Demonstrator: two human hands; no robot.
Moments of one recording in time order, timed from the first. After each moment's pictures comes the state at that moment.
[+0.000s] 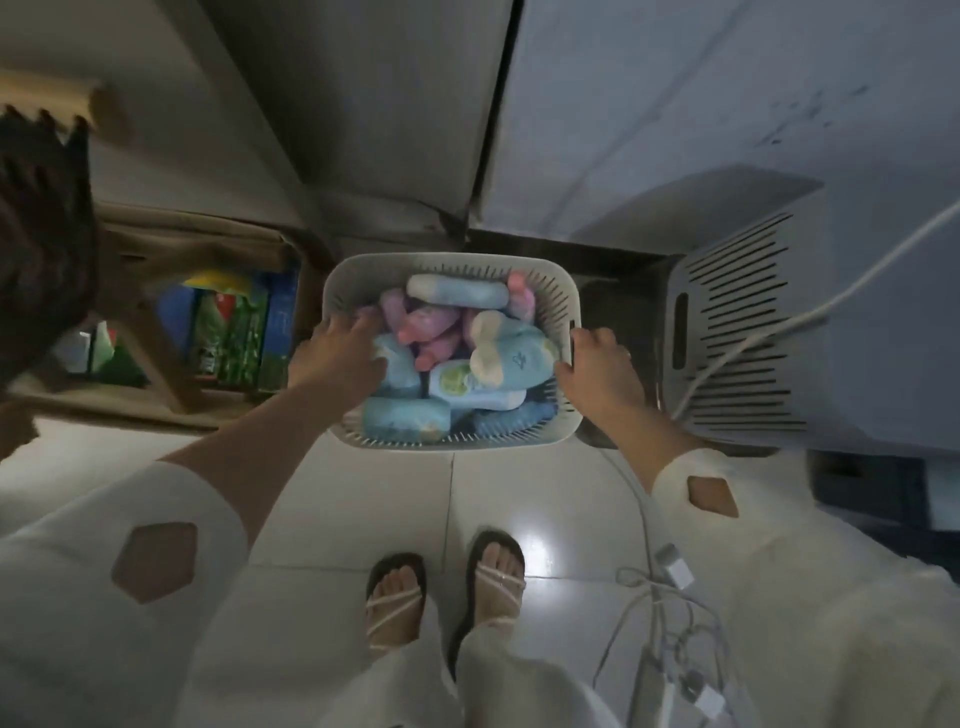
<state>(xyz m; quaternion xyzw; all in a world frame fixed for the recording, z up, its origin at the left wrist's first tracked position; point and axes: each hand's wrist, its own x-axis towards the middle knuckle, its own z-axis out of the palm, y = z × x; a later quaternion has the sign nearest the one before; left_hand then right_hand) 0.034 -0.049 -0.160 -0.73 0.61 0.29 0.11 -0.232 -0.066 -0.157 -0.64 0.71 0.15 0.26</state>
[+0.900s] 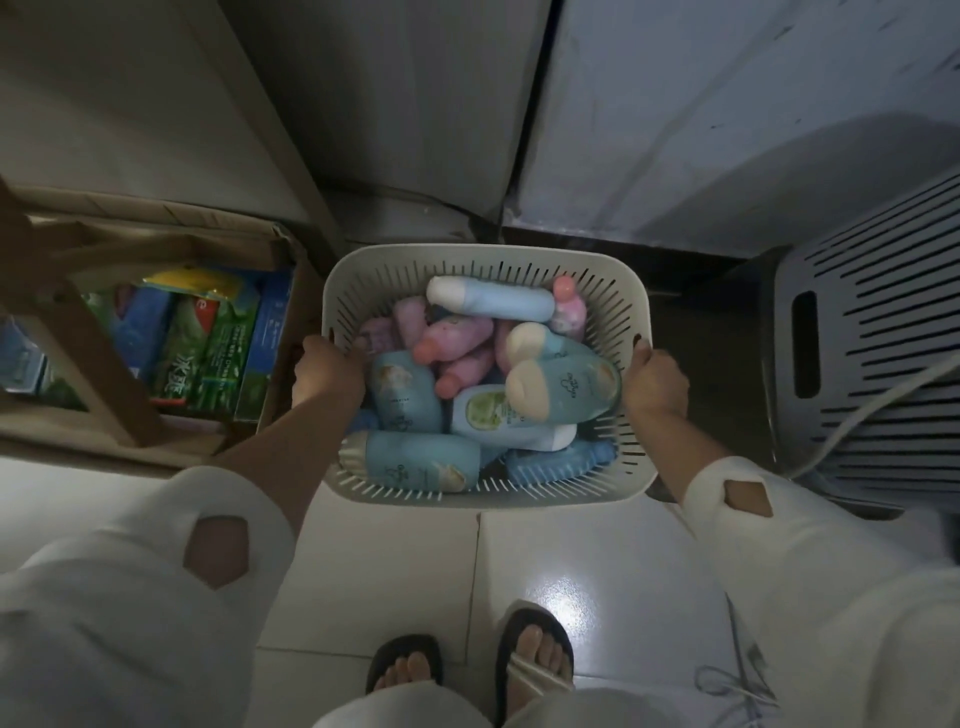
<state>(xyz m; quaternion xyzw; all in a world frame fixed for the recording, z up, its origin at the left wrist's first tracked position) 0.051 -0.067 -0.300 -0.89 0.28 0.35 -0.10 -0.243 -0.100 -0.302 -0.40 0.87 -0.06 0.29</state>
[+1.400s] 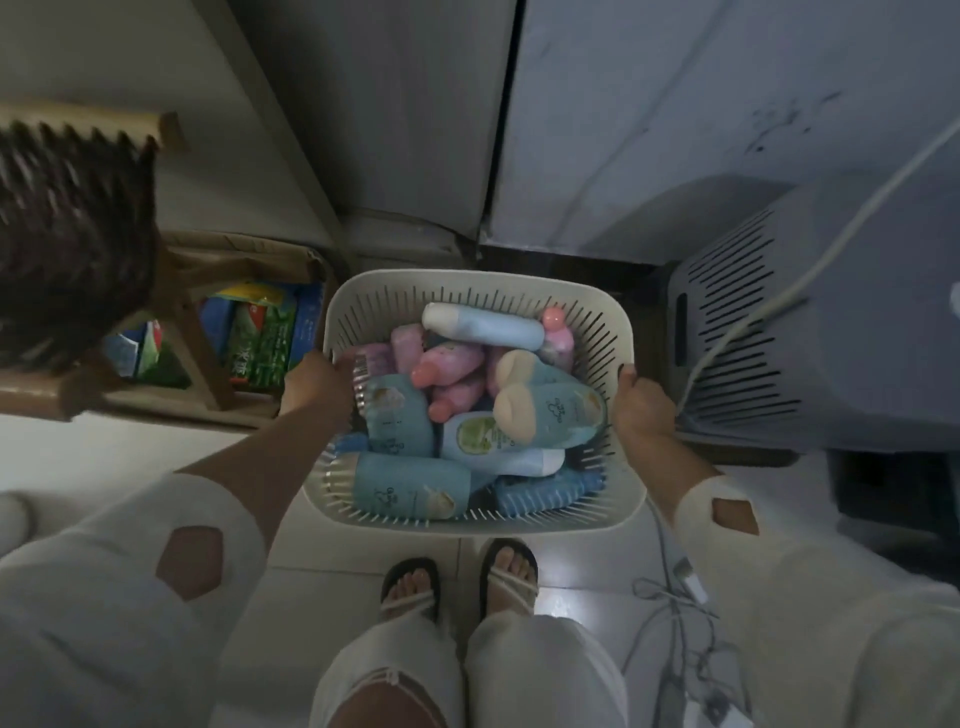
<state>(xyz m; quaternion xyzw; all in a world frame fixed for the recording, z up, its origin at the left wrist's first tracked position) 0.049 -0.010 -0.165 -0.87 0.34 0.35 -0.04 -0.258 -0.028 -0.160 -0.39 0.86 0.00 0.33</state>
